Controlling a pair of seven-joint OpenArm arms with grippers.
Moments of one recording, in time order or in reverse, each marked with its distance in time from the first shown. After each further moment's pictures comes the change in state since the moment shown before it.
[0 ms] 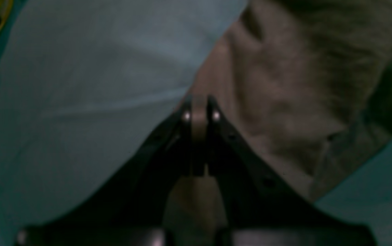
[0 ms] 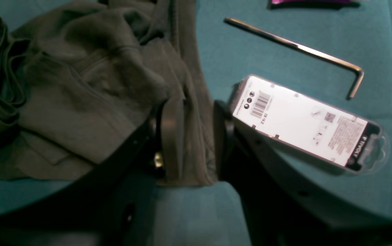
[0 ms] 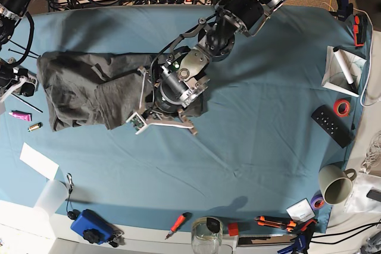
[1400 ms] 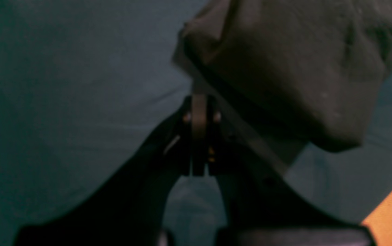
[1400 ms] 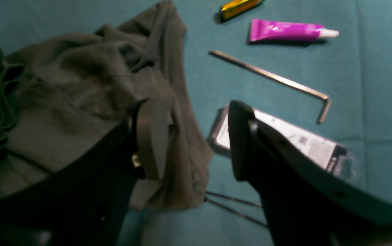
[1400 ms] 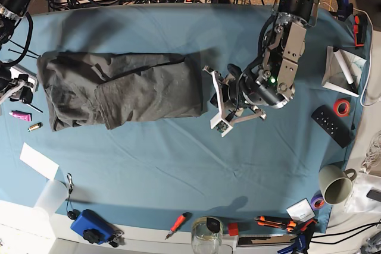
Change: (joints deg) left arm 7.0 -15.6 -22.3 8.0 -30.8 -13.7 5.6; right arm 0.0 0.0 -0.1 0.0 -4.6 1.1 9.5
